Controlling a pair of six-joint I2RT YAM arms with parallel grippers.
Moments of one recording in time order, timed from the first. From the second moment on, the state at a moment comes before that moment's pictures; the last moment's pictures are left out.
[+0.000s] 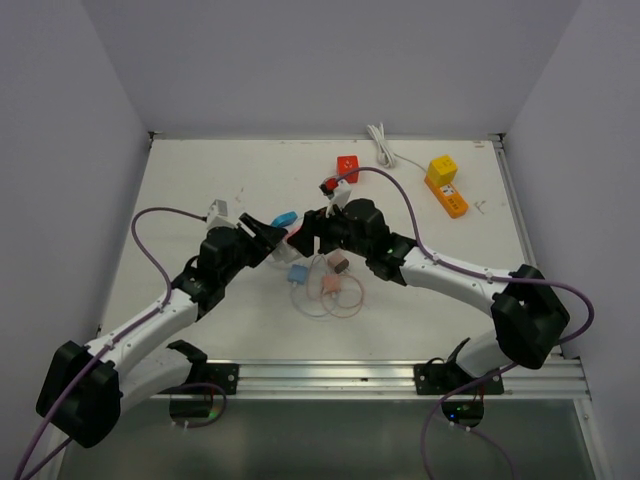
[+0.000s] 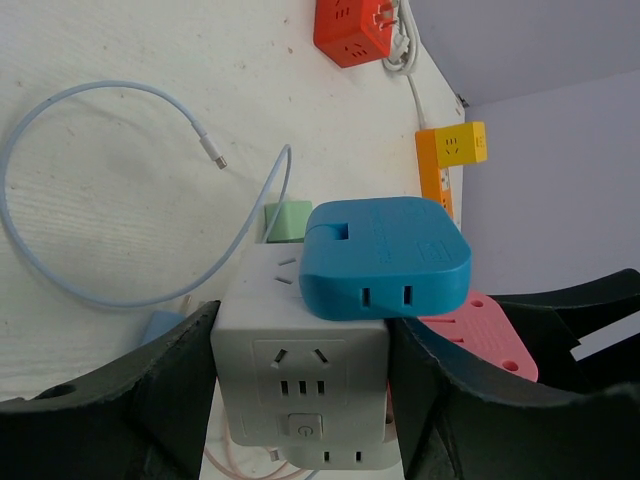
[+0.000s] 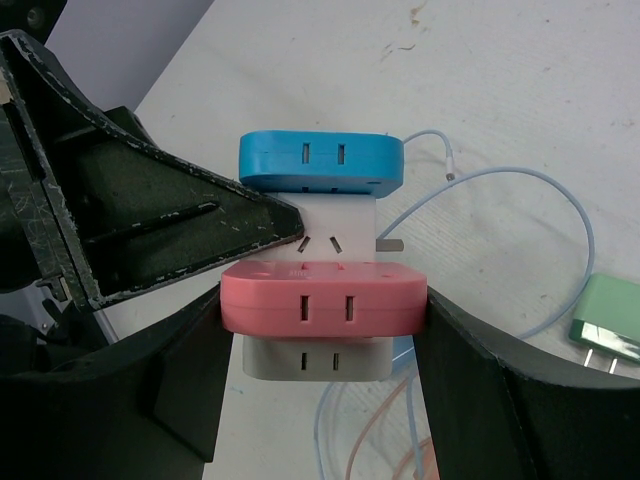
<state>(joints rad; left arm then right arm) -0.49 1.01 0.50 0.13 -0.08 -1.10 0.82 1.48 0.96 0.20 -0.10 0.45</state>
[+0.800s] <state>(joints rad) -0.53 0.94 0.49 0.06 -0.19 -1.01 0.85 1.48 0.97 0.15 -0.07 0.47</state>
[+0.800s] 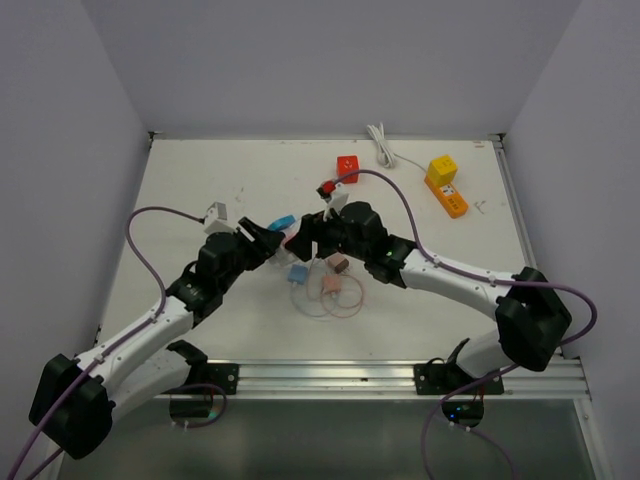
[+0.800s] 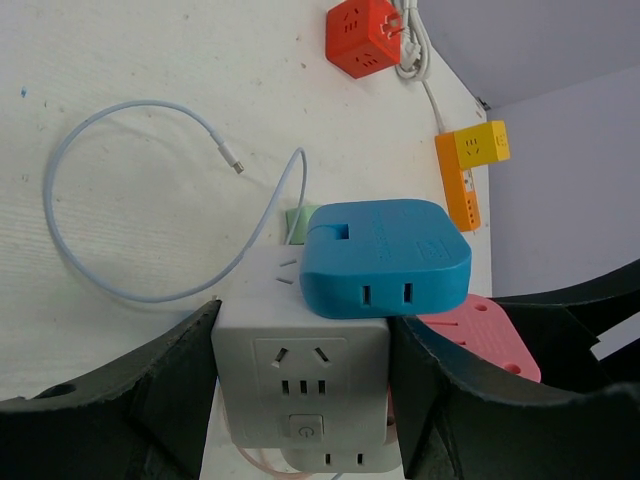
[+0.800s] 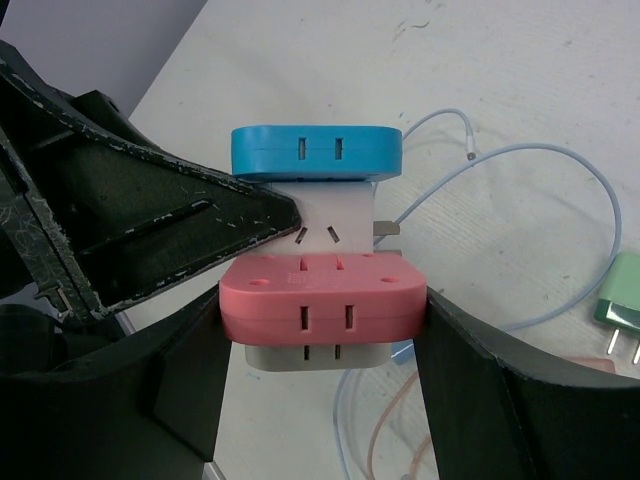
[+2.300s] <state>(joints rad) -0.50 0.93 0.89 -0.20 -0.07 -0.22 0.62 1.79 1.20 -0.46 -0.04 0.43</state>
